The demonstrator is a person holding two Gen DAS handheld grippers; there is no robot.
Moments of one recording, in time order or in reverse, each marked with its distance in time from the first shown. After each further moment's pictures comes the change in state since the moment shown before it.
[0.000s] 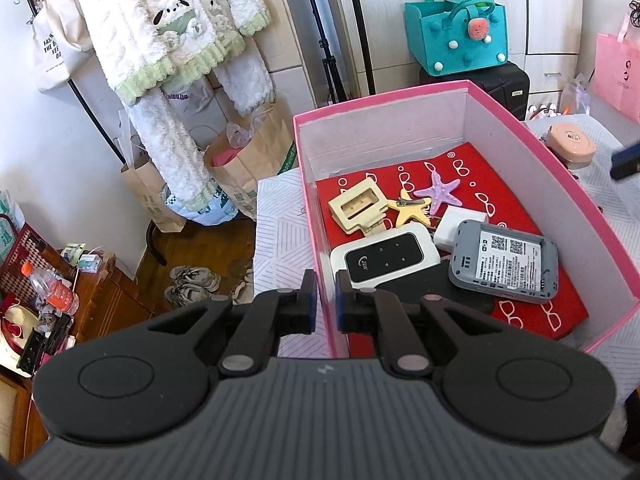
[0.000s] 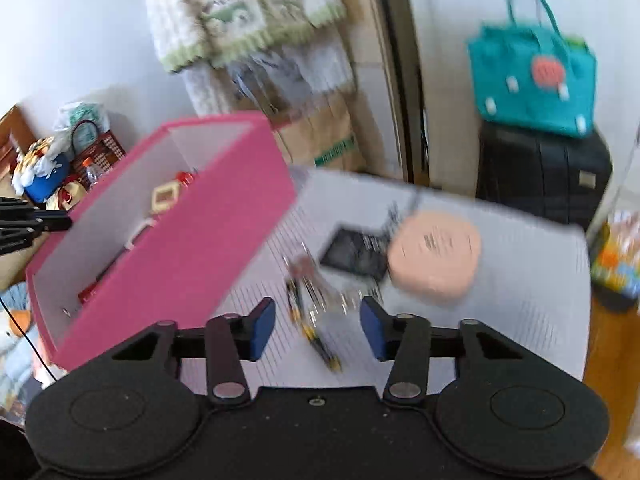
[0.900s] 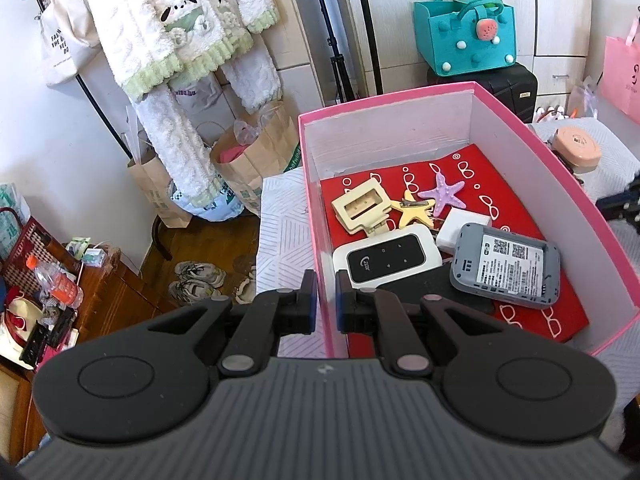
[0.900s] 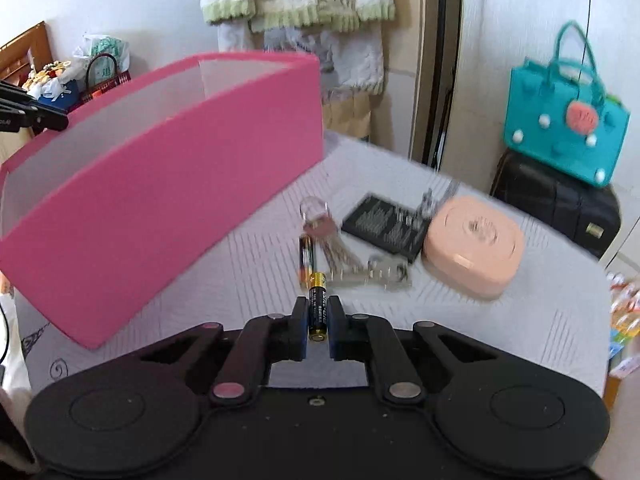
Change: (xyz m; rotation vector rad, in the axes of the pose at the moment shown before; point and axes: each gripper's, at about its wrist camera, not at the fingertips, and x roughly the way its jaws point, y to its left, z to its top) left arm -0.002 -0.004 -0.002 -0.016 0.004 0.025; right arm 0.030 0.037 -0.033 -0.261 -0.037 -0.073
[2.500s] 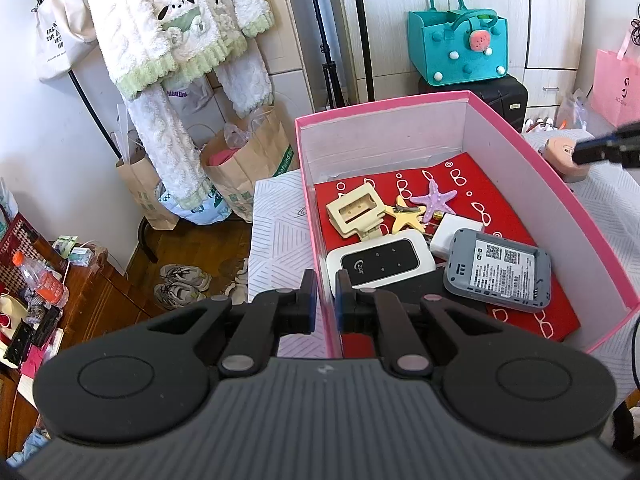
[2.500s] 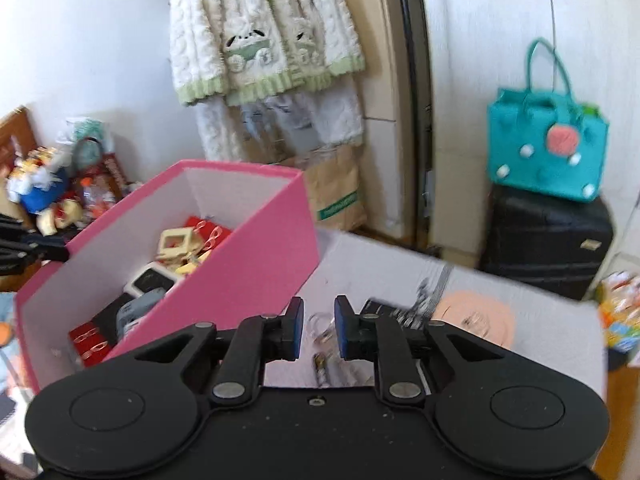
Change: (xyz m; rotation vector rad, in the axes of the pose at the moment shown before) left arm 0.001 0.005 0.000 -0.022 -0.017 -0.047; right arm -0.018 -0.011 0.053 0.167 -0.134 0.043
